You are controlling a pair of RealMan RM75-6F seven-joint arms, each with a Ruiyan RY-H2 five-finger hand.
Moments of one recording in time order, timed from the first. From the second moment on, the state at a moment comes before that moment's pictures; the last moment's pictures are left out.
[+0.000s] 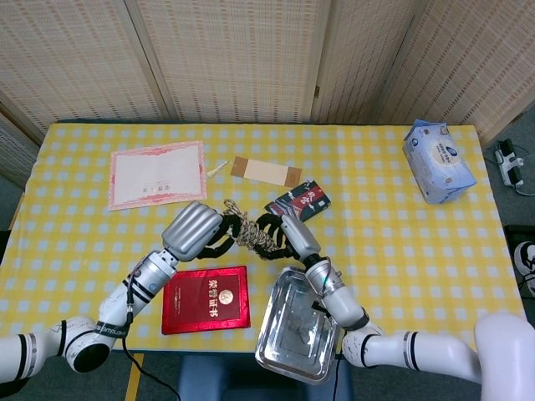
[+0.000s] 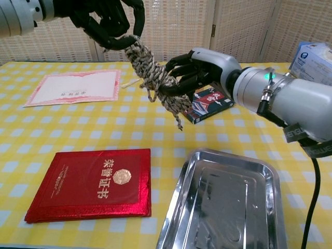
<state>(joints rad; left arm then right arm) -0.88 -1.23 -0.25 -1.87 1.23 0.99 0.19 0.82 -1.70 0.33 -1.57 -0.94 0.98 0.19</state>
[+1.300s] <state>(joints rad) -0.81 -1.25 -0.20 -1.64 1.13 0.93 0.08 0.67 -1.65 0.39 -1.55 -1.27 1.10 0.62</state>
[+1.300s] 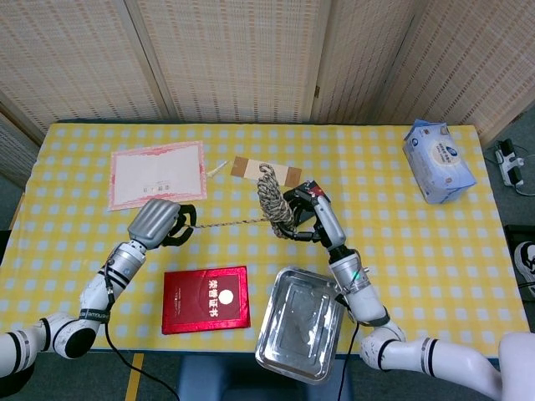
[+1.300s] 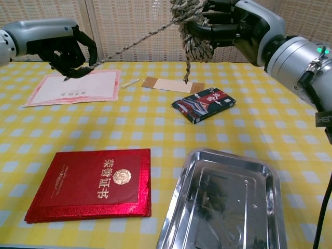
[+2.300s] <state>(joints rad) -0.73 -1.21 -0.20 -1.67 1.13 1.00 0.07 0.64 -1.54 0.36 -1.61 -1.24 1.08 0.48</state>
